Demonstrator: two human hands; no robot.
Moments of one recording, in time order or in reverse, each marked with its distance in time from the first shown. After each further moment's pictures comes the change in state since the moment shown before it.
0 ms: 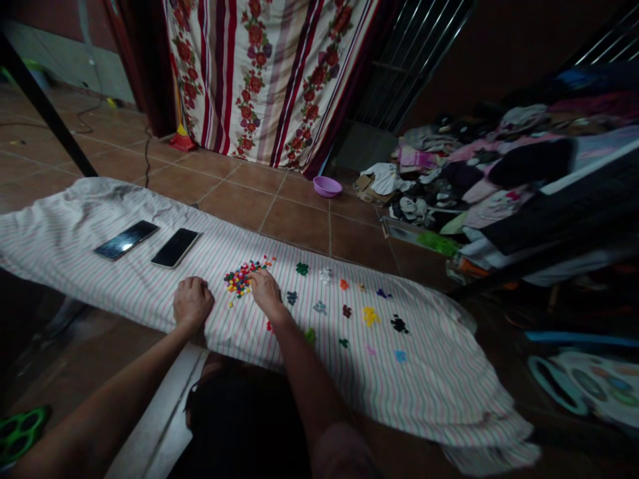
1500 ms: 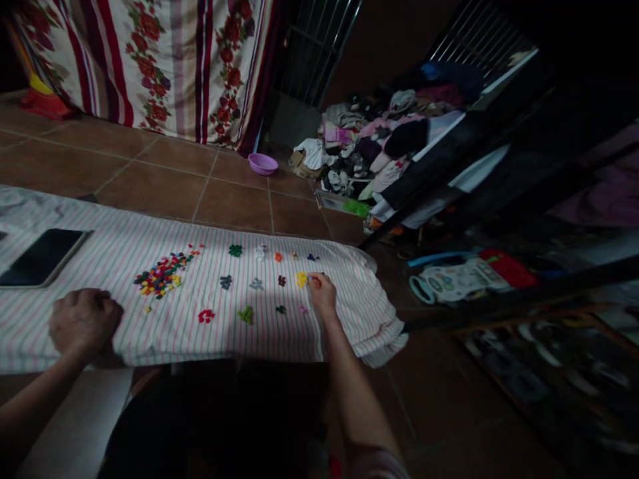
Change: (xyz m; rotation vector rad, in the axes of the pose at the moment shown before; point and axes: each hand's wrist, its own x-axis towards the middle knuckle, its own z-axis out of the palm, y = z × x) left_hand -0.001 0.011 -0.013 0.015 0.004 -0.053; right_hand -0.181 0.175 -0.206 -0.097 0.549 0.563
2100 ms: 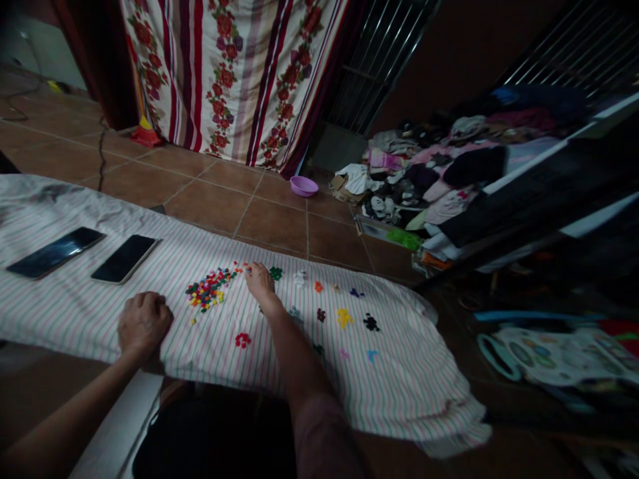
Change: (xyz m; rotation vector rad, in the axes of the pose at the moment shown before) left_hand 0.002 -0.005 0.008 0.015 0.013 0.043; right_hand 0.013 -0.193 0.225 -0.014 -0.441 -0.460
